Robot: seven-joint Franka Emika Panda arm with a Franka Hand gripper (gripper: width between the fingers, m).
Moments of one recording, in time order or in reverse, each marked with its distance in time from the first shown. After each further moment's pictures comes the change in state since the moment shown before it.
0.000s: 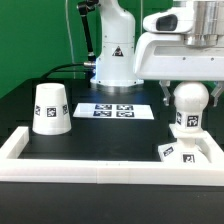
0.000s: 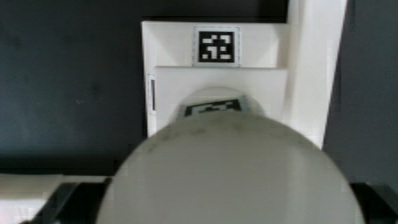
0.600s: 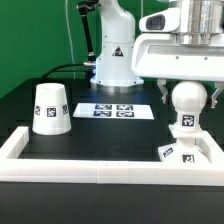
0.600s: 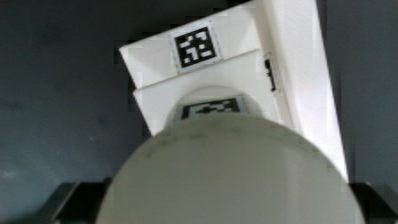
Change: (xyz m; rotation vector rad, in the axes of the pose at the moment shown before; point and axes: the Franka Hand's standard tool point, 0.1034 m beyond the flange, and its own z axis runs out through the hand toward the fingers) arm -0.001 0.002 0.000 0.024 0.039 0.380
